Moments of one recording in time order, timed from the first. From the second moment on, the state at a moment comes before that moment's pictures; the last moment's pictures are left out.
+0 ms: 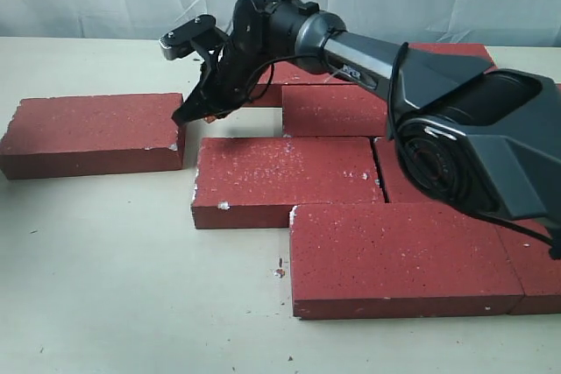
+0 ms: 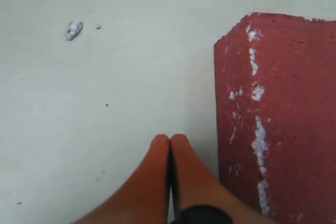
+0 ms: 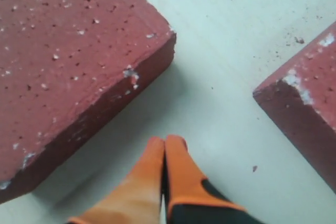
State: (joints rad) left arm 0.49 1.93 -1.01 -1.16 0.50 1.30; right arm 0.63 2.58 -2.28 0.25 0.84 -0.39
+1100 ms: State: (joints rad) left arm 0.45 2.00 -1.04 -1.41 0.81 1.57; right arm 0.66 2.61 -2.29 0.23 0.79 -0.39
